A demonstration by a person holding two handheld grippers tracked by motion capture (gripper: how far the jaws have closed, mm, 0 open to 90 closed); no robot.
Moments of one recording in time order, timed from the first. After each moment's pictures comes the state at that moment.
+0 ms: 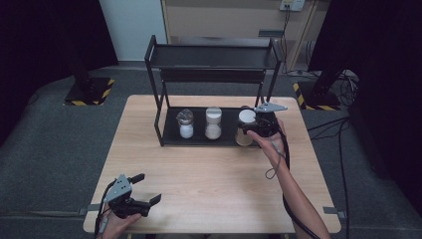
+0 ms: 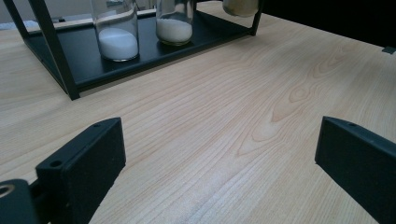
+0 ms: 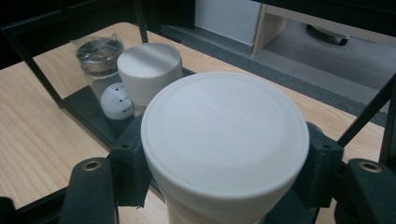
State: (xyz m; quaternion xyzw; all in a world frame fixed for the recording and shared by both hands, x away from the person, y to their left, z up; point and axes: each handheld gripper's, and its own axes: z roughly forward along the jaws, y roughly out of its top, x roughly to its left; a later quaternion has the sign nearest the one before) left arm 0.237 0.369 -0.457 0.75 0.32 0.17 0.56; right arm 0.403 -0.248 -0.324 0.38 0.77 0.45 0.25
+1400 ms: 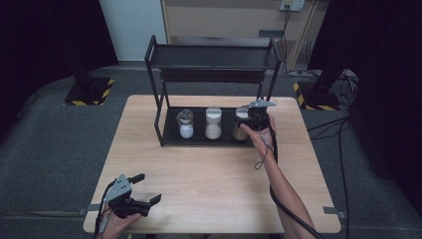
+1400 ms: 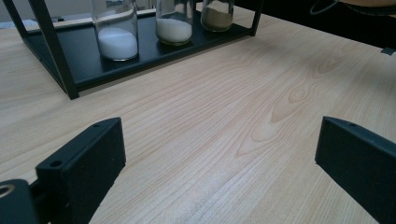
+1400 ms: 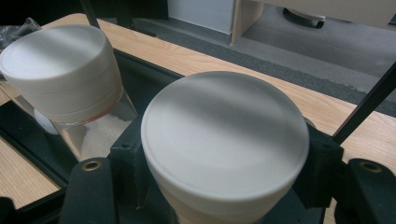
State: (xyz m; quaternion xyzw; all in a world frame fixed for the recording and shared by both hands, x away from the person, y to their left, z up) left arm 0.237 0.370 -0.458 0.75 0.32 0.16 0.56; right arm 0.443 -0.227 -0.357 0.43 0.75 0.43 0.26
